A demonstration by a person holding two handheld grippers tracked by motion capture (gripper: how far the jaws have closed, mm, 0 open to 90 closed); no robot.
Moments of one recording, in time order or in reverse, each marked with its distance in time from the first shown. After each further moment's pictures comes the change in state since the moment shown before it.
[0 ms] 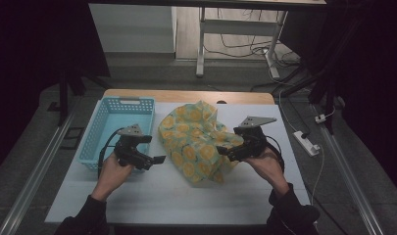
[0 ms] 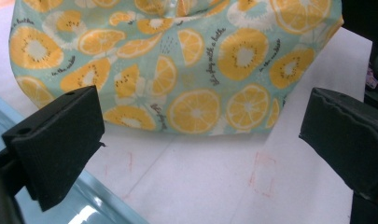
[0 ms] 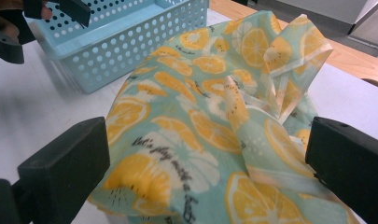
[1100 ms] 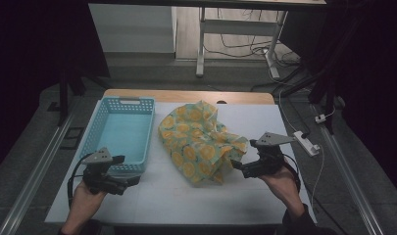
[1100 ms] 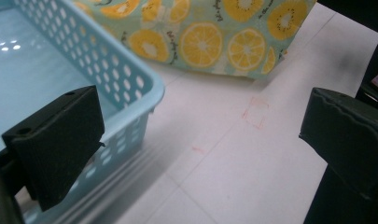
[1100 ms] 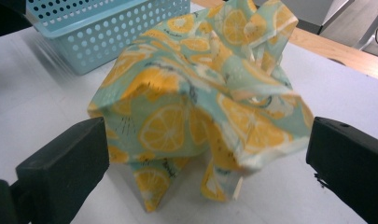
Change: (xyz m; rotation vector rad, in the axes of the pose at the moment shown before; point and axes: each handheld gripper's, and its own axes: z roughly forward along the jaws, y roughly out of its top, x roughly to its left) left arm -0.026 -0.075 -0.061 -0.057 0.110 -0.091; right arm 0.014 -0.040 -0.044 -0.026 -0.088 0.007
